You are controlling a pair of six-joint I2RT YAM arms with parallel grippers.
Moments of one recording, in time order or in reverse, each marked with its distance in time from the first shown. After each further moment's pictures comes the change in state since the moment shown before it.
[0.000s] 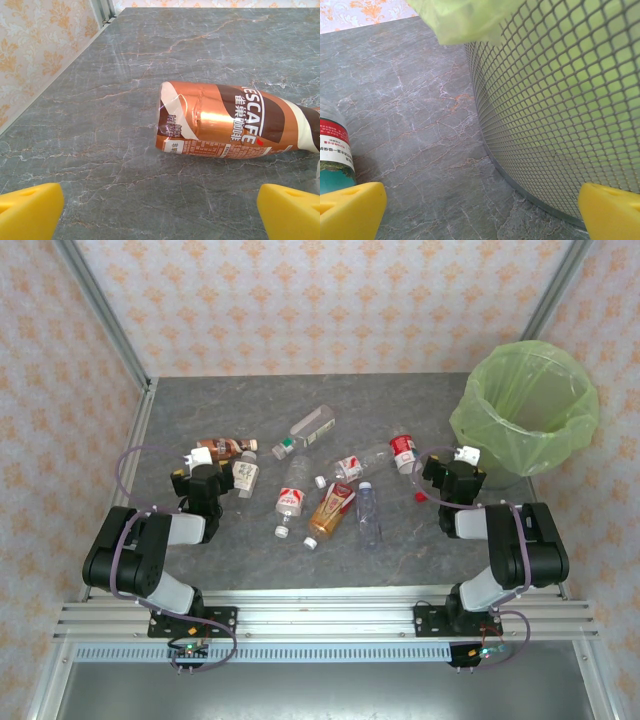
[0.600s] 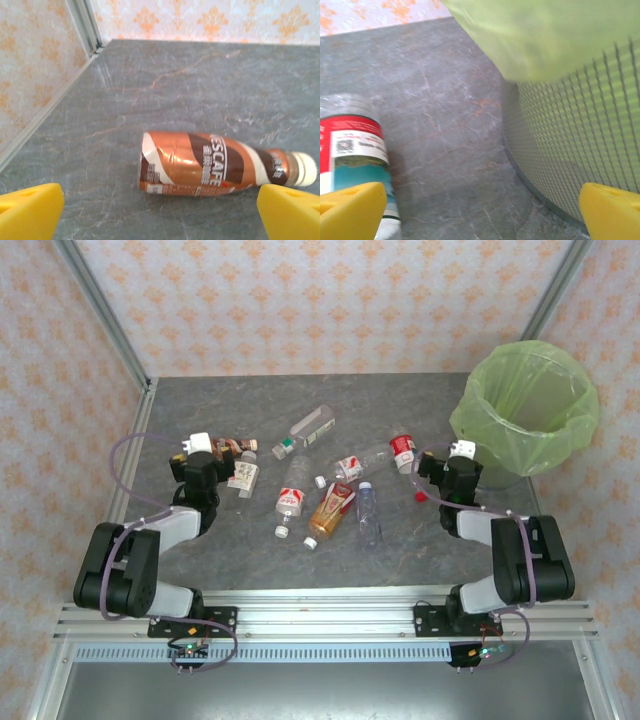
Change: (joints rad) left arm 0.000 -0.133 0.103 -0.176 0.055 0.026; right arm 0.024 -0.107 0.033 -0.119 -0.083 -0.051
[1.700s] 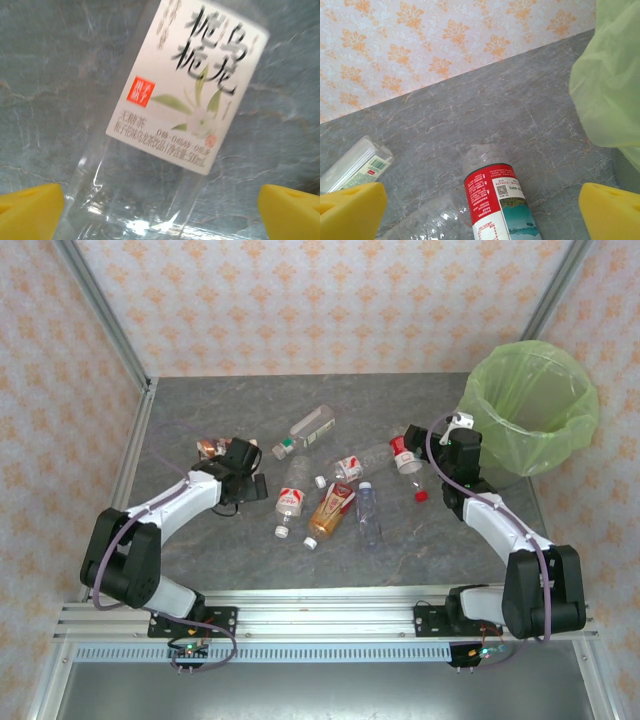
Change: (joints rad) left arm -0.224 0.104 0.413 -1.143 0.182 -0.472; right arm 0.058 -0.163 0.250 -0.376 -0.212 0.247
